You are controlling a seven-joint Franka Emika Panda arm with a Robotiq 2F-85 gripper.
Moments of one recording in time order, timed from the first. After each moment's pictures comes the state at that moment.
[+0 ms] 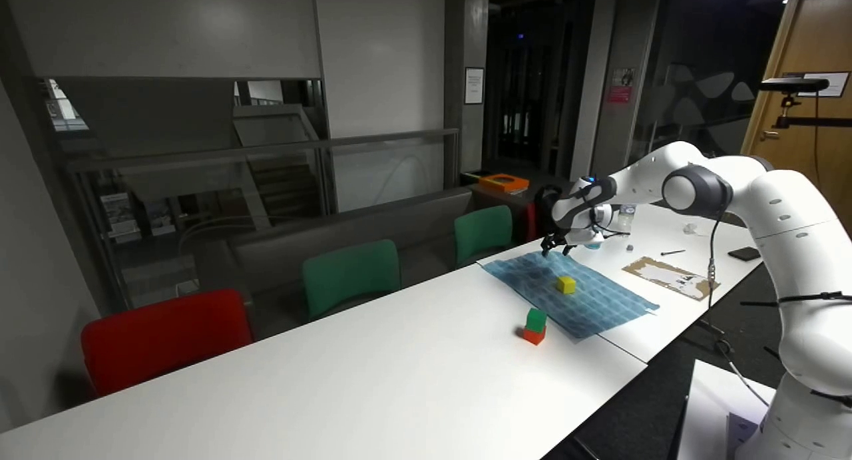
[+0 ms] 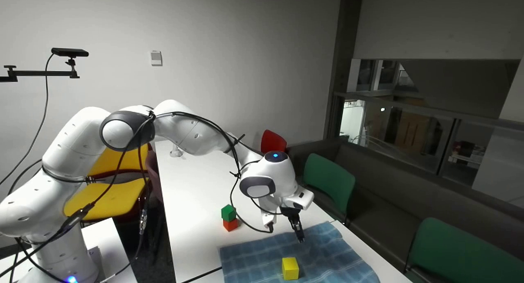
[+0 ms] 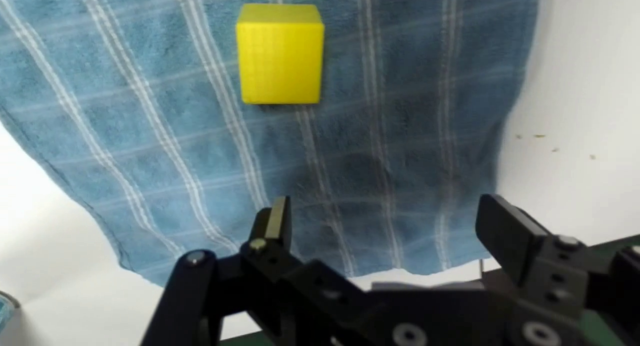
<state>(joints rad) -0.48 0.67 -0.13 -1.62 0.27 2.60 -0.18</state>
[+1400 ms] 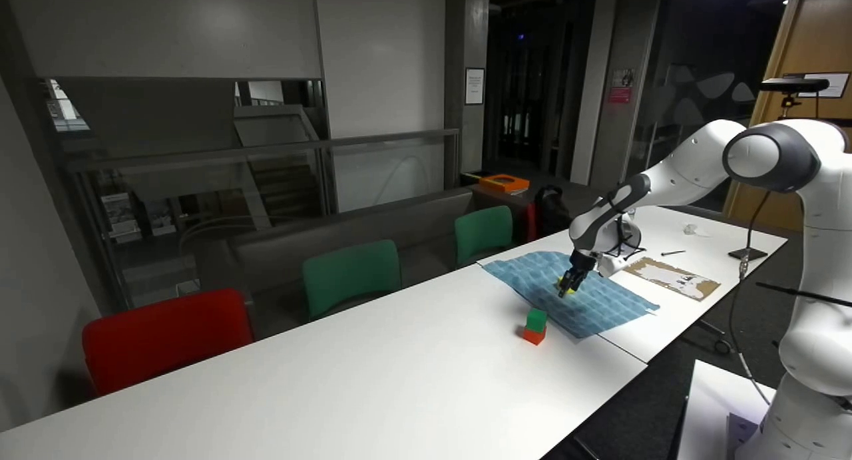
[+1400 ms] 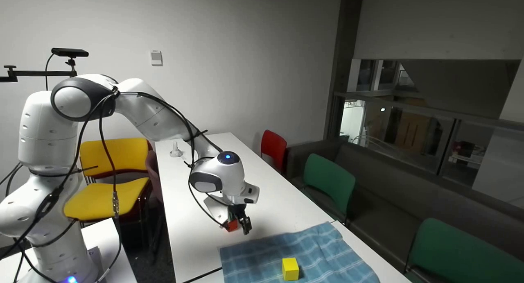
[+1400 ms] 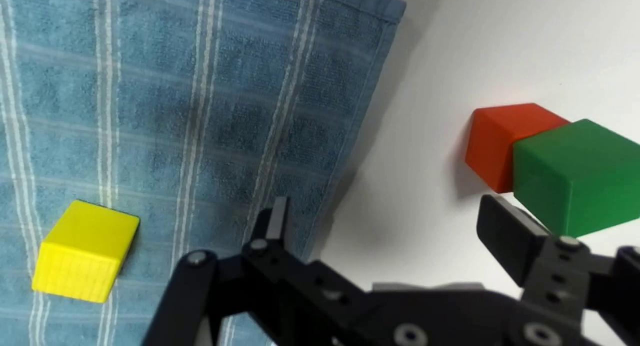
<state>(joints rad) -0.48 0.28 0.02 -2.27 0.39 2.69 -0.67</state>
